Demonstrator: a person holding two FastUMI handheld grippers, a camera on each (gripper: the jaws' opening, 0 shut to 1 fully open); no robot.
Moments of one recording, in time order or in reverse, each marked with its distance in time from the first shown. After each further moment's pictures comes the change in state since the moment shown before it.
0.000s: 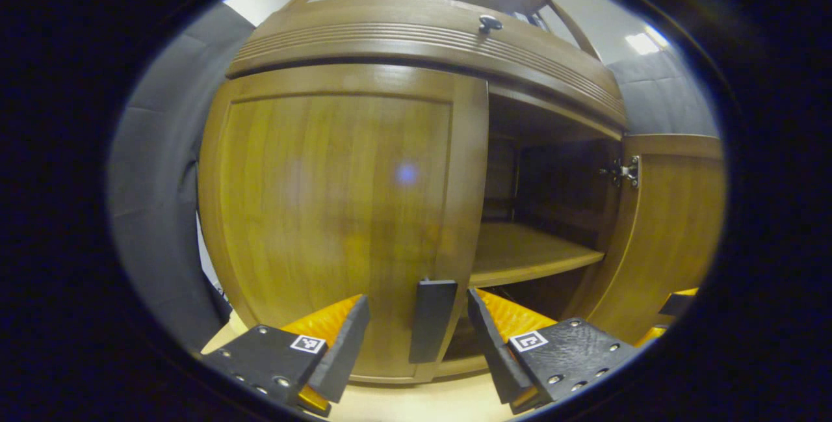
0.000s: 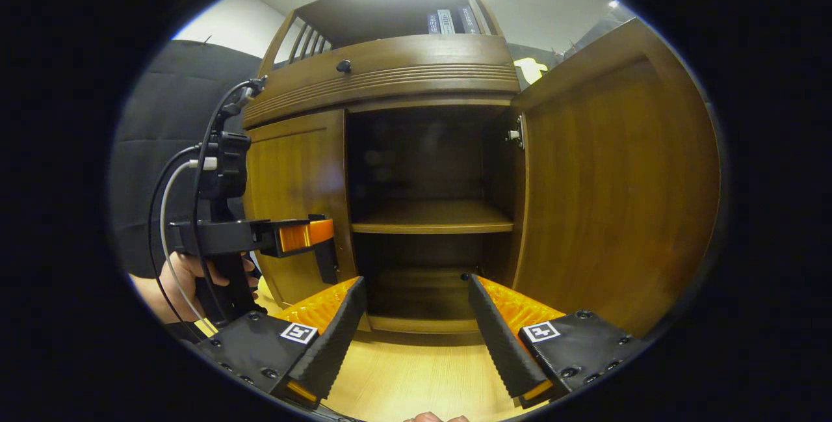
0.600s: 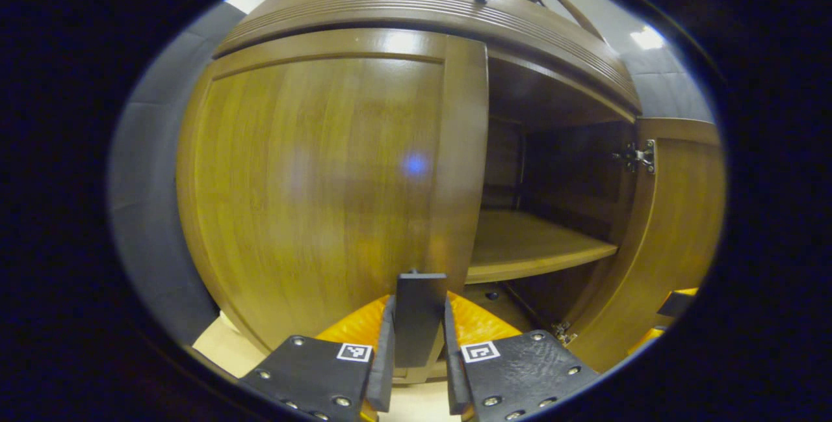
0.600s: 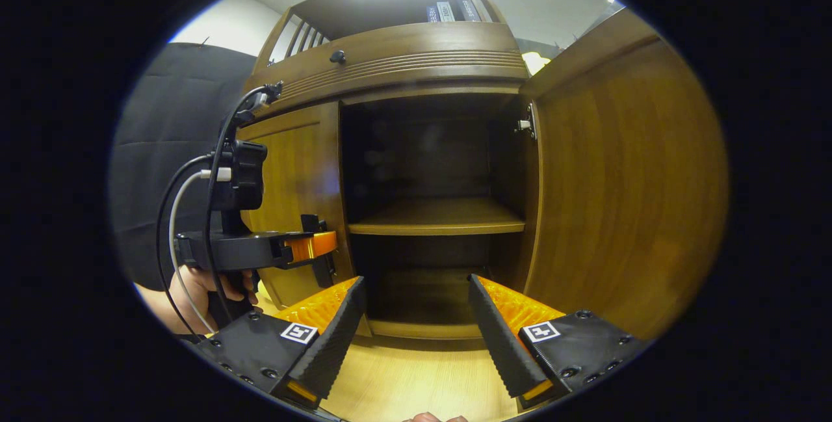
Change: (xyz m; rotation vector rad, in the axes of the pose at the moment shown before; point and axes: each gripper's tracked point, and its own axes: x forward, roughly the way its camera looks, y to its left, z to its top) left arm 0.027 -0.010 -0.013 -0.031 0.040 0.022; right arm 0.019 -0.001 -0.004 0.007 -0.001 0.023
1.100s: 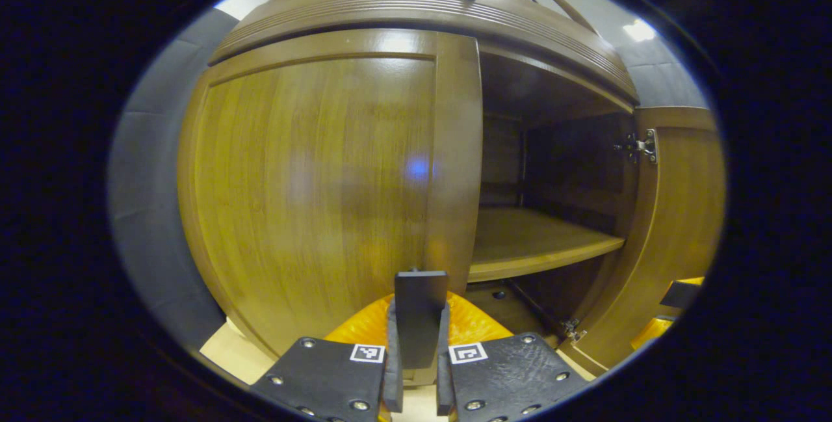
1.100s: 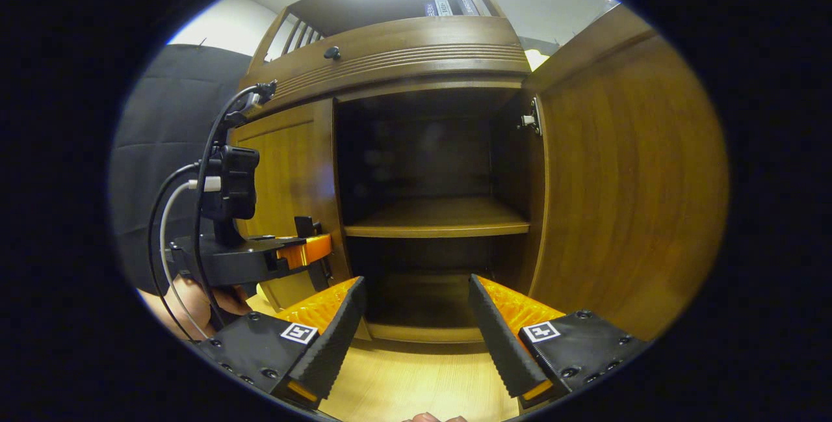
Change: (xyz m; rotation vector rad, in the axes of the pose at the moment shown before) left arm 0.001 -0.002 -0.002 0.048 -0.012 0.014; right arm 0.009 -0.002 0.001 0.003 0.011 0.002
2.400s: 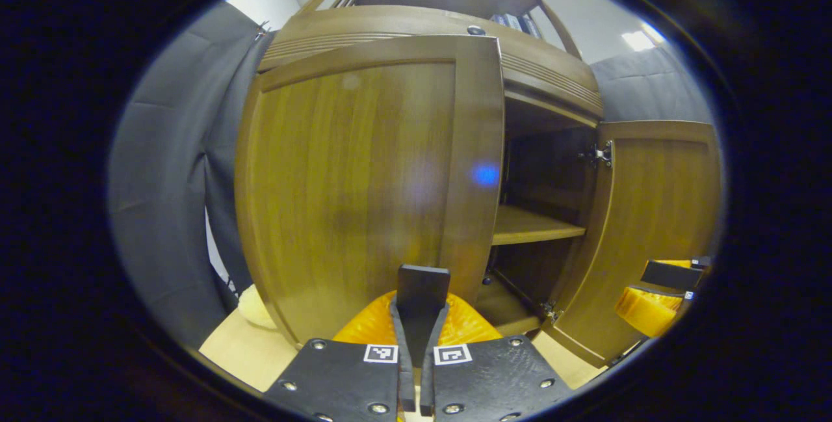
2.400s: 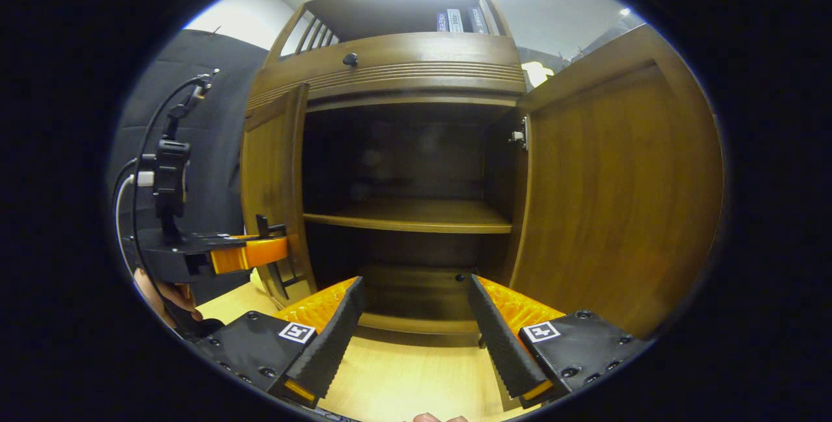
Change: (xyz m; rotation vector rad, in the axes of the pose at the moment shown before) left arm -0.100 0.022 -0.011 -0.022 -0.010 -0.043; right arm -0.026 -0.012 0.014 -0.071 -0.004 -0.056
